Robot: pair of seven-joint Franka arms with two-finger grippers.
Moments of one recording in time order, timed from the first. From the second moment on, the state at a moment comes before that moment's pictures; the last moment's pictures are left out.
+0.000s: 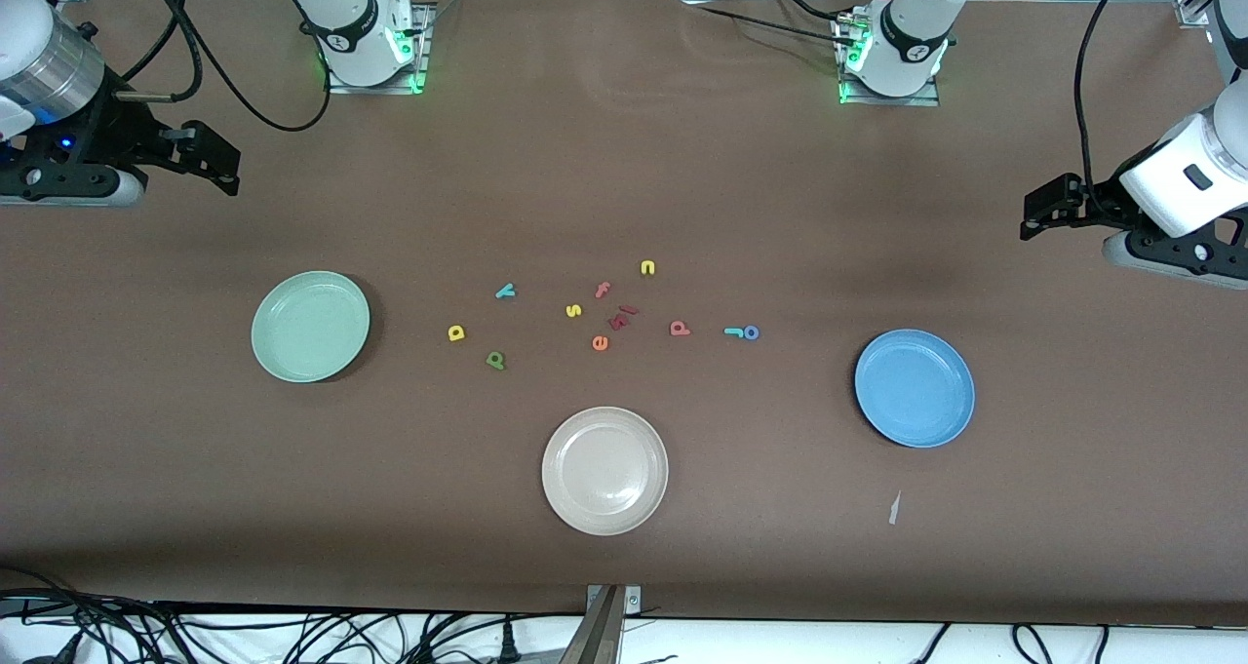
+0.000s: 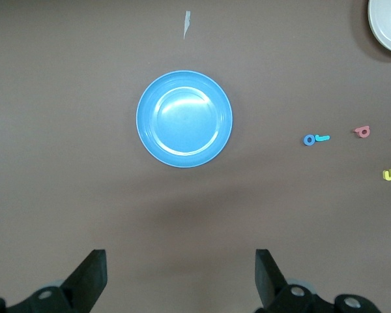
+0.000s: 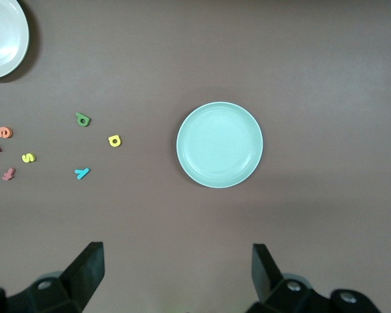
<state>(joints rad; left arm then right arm) 0.03 0.10 -0.07 -1.55 -0.03 1.59 0.15 -0.04 0.03 0.21 -1.52 -0.06 1.52 0.16</state>
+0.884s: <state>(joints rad) 0.03 0.10 -0.07 -1.55 -0.03 1.59 0.15 -0.04 0.03 0.21 -1.52 -0.05 1.53 0.16</state>
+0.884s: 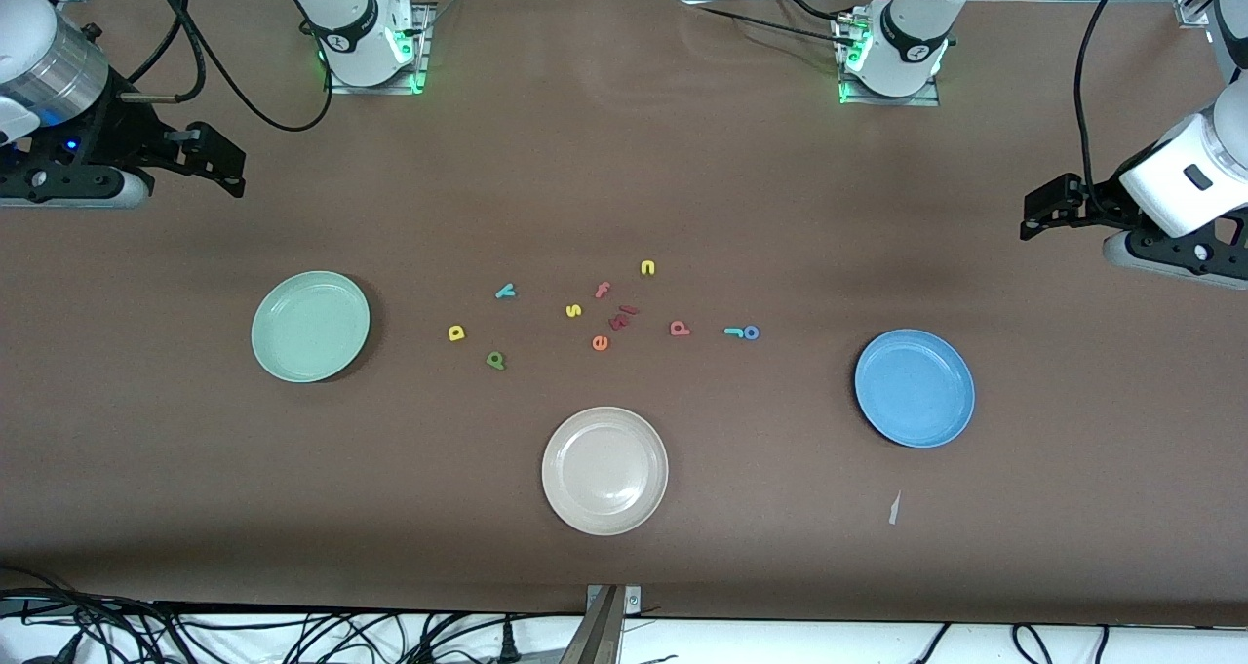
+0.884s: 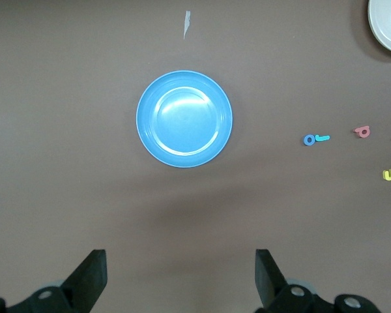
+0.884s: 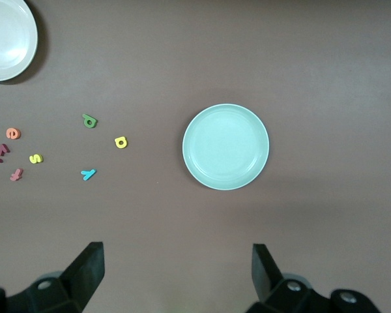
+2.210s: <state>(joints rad) 0.01 0.28 -0.18 -1.56 -0.04 1.48 0.15 -0.04 0.03 0.24 -1.52 -0.03 1.53 0.16</state>
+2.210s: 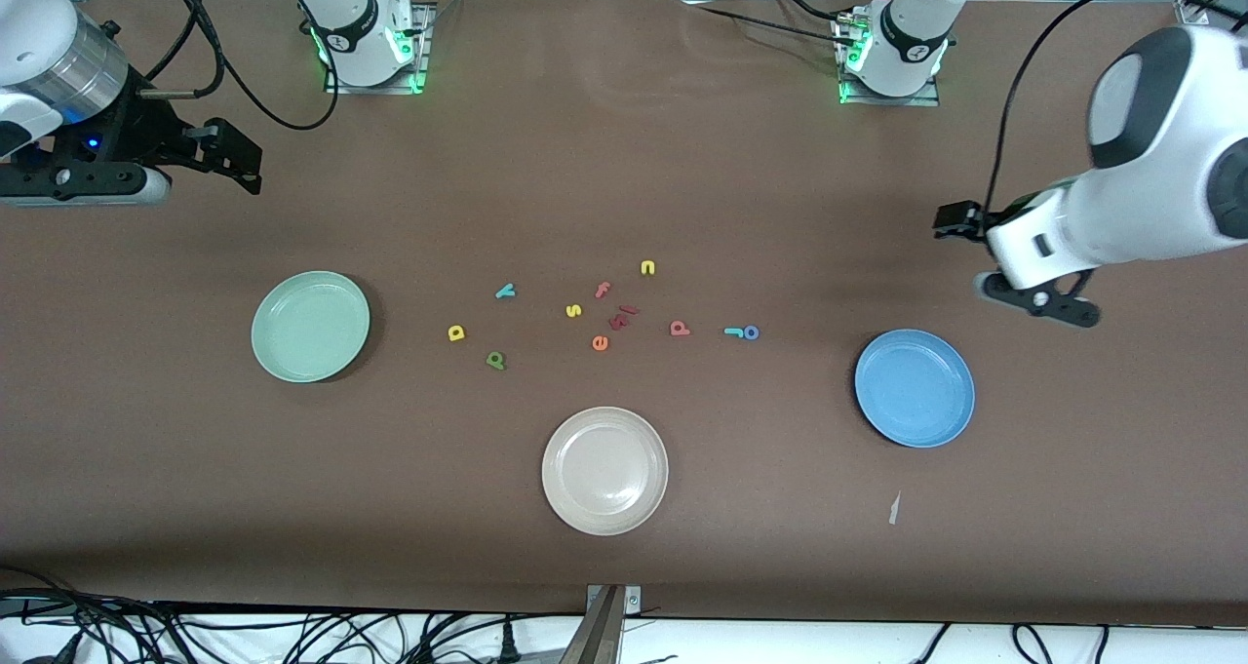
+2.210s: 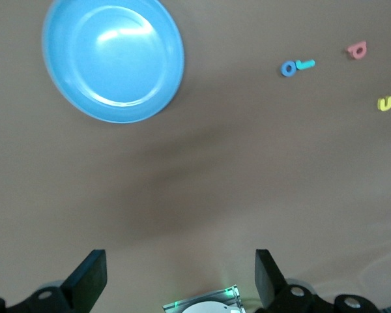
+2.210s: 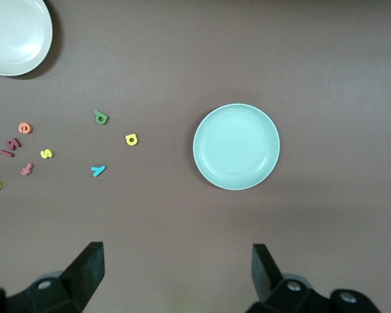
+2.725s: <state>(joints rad) -0.07 0.43 -0.22 -1.57 -0.12 1.63 0.15 -0.03 0.04 0.24 -1.52 -0.03 1.53 0.16</state>
